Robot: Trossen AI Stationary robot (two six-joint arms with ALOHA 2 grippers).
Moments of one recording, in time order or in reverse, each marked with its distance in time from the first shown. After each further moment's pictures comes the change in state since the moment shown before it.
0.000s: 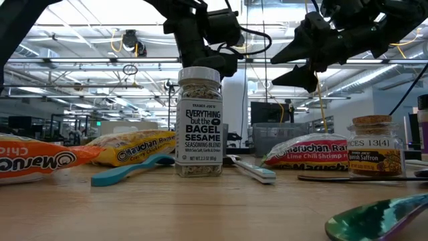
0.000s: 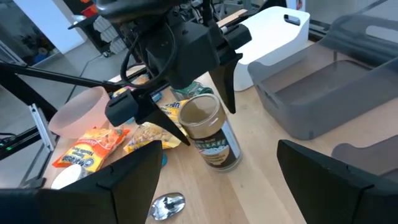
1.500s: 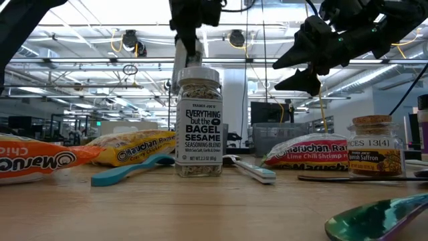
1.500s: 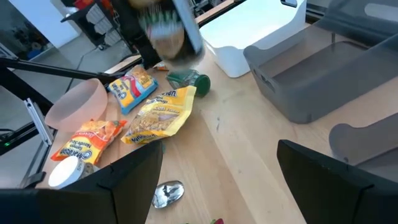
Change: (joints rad) left arm 0.076 0.002 0.559 -0.712 0.074 0.162; right arm 0.000 0.000 0.000 -0.049 -0.003 0.025
